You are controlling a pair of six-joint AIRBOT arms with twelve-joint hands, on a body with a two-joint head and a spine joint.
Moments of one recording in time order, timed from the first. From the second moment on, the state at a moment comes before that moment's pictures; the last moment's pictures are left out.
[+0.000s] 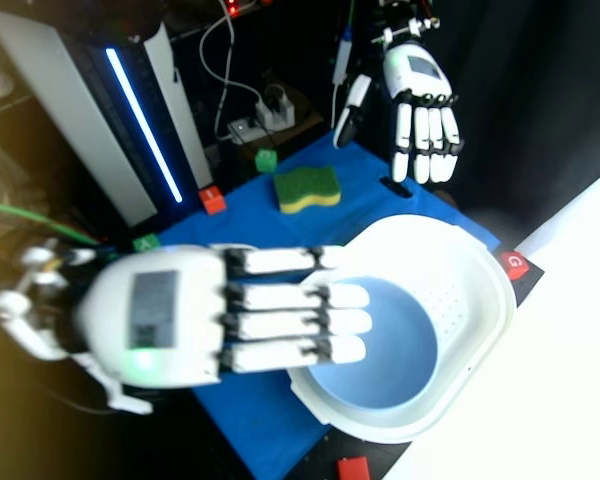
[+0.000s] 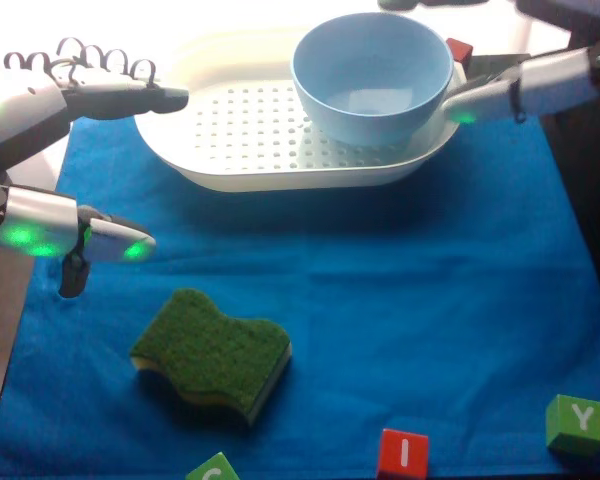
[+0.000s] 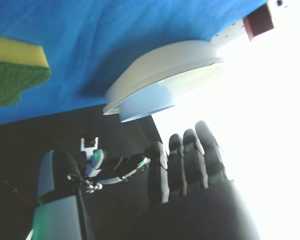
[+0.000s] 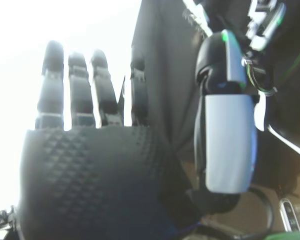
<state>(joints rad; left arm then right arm) 0.82 -0.81 1.09 0.08 -0.75 0.79 -0.55 -1.23 1.68 -0.64 0.80 -0.06</state>
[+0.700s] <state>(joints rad) 0.82 -0.82 1.10 0.08 -0.74 0.79 -0.49 -1.39 1.81 -0.71 0.61 -0.06</state>
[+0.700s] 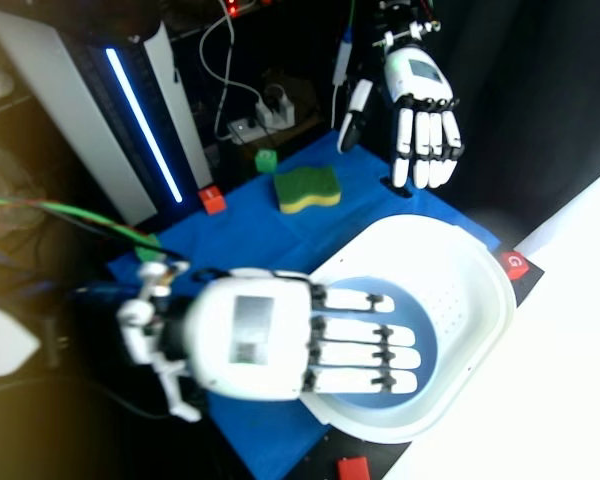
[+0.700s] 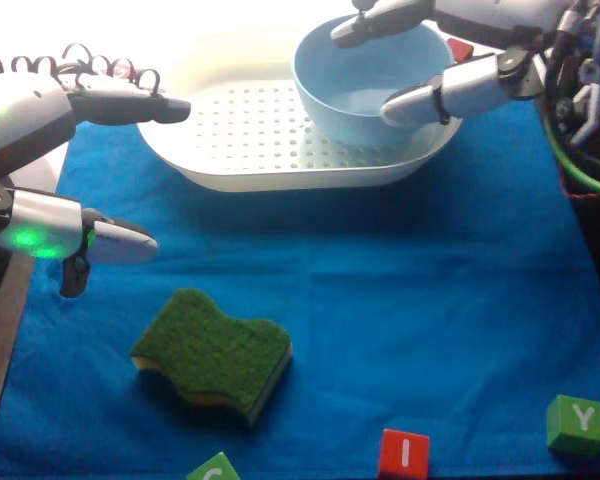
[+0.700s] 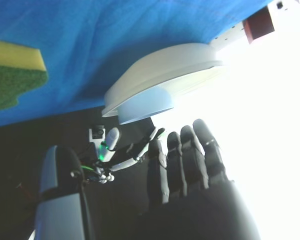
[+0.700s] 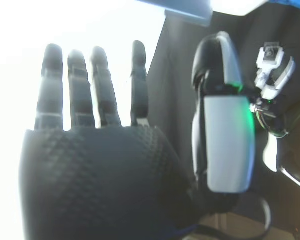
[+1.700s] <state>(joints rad) 0.82 -0.85 1.11 0.09 -0.74 0.78 -0.48 -1.45 1.83 -0.82 0.52 -0.02</state>
